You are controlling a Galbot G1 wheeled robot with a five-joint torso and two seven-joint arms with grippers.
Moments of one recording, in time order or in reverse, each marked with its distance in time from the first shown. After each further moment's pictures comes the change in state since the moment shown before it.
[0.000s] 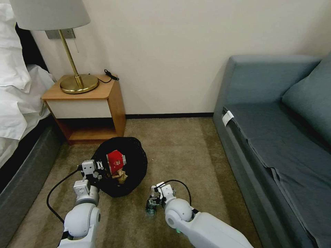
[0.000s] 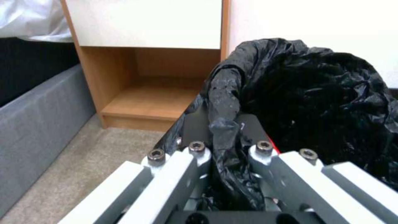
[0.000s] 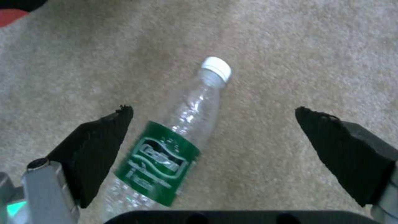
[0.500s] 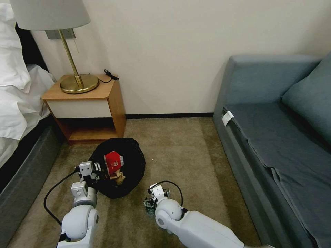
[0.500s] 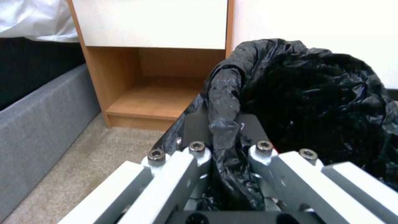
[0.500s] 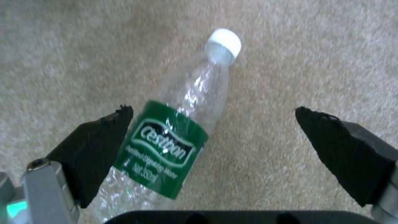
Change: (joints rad) left arm 0.009 0.002 -0.008 -0.002 -0.005 -0.009 0.000; right arm 0.017 0.046 -0.060 -0.087 0.010 -0.009 0.064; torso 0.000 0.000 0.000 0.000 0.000
